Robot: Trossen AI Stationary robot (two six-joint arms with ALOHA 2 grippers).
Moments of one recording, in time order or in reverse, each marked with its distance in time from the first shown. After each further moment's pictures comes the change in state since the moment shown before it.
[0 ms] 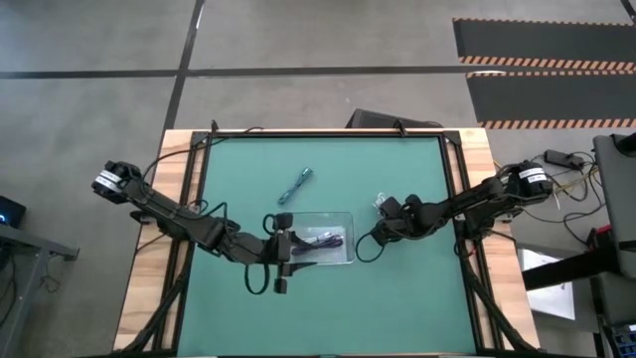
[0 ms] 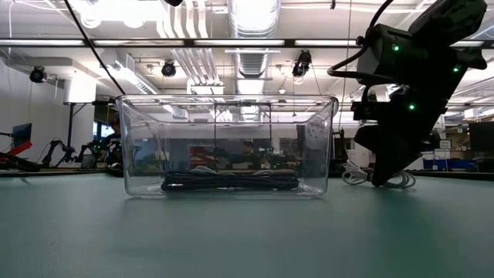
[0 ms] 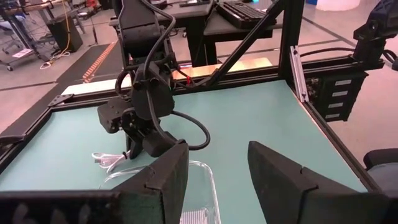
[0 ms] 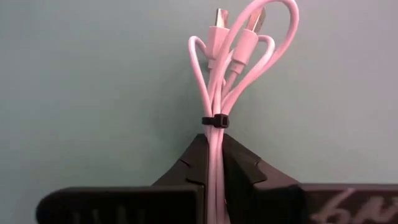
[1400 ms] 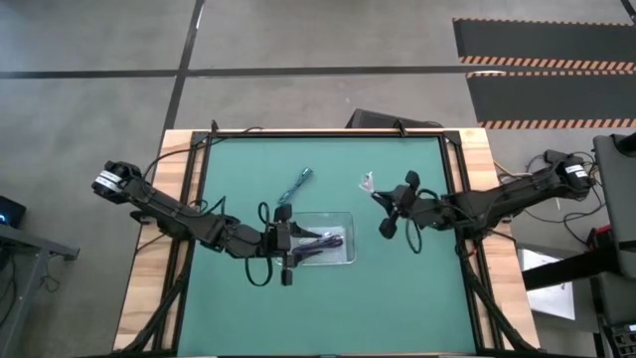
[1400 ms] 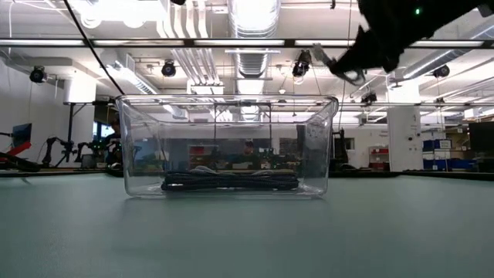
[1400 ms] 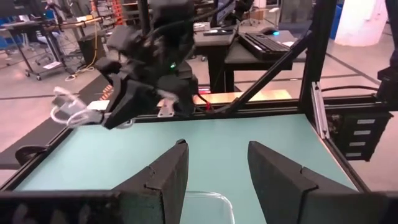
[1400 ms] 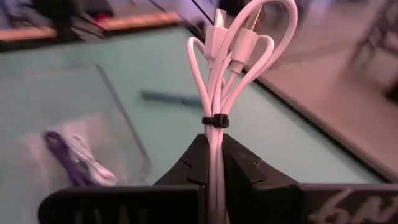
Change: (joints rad) left arm 0.033 0.000 -0.012 0.136 -0.053 0.000; right arm 0.072 -0.492 -0.003 0.353 0.175 -0.636
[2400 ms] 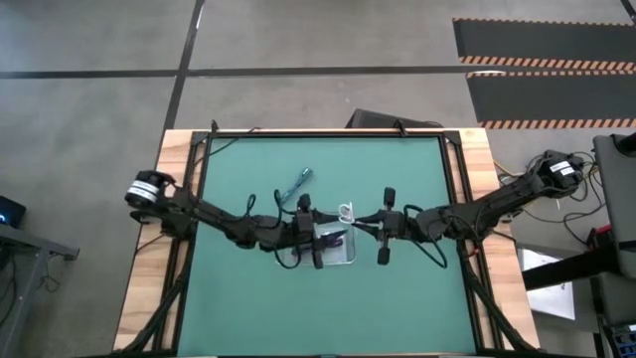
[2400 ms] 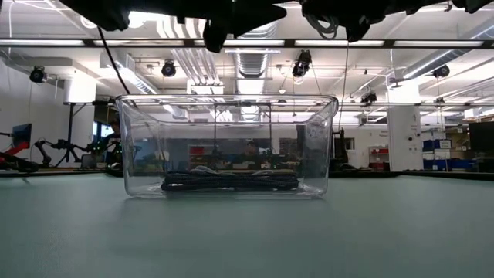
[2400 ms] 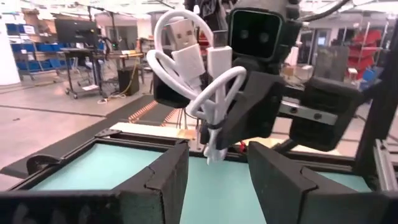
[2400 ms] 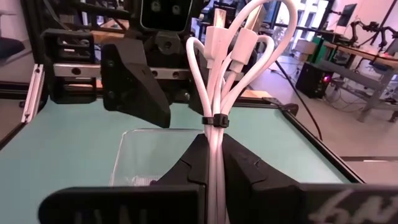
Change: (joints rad) left arm 0.150 0.295 -0.055 0.598 0.006 0.002; right arm 0.121 0.172 0.004 0.564 -0.213 -0.354
